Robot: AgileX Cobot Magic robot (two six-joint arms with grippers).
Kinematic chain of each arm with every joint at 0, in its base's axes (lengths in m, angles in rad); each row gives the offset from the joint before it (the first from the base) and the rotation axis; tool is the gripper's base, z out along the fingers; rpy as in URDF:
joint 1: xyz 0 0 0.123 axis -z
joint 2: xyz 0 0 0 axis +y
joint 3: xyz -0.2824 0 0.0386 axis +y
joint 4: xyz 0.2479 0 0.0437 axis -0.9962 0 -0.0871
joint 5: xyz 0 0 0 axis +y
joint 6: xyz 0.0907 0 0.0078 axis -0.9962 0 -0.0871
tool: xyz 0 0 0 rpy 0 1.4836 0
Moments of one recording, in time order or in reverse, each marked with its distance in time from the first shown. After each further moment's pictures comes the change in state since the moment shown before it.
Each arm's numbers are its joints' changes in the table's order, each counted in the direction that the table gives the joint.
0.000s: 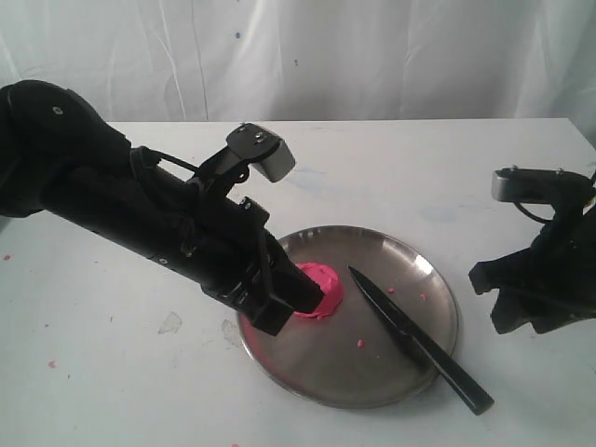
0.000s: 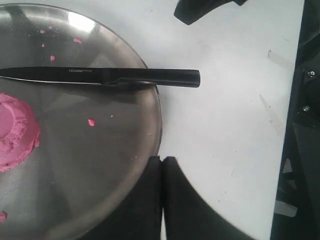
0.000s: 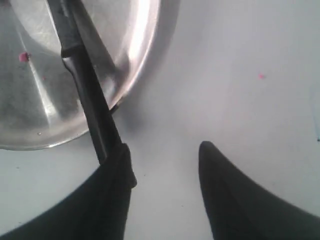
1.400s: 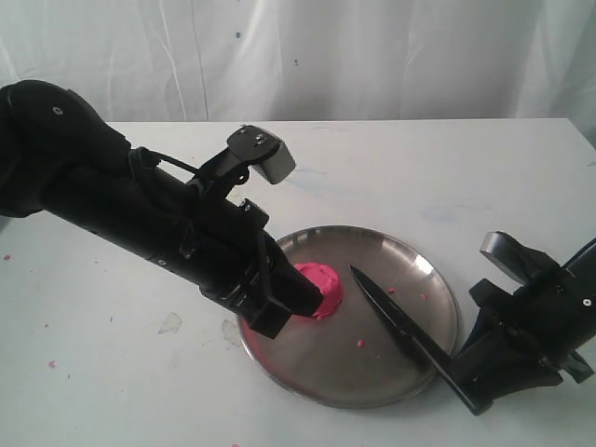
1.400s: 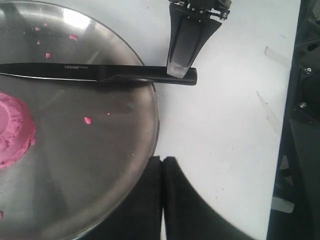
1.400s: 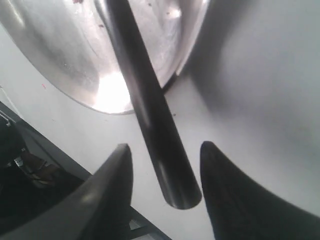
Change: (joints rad) left arm 0.000 0.000 0.000 -0.002 0.015 -0.002; right arm 0.240 0.417 0.004 -0.511 0.275 0.528
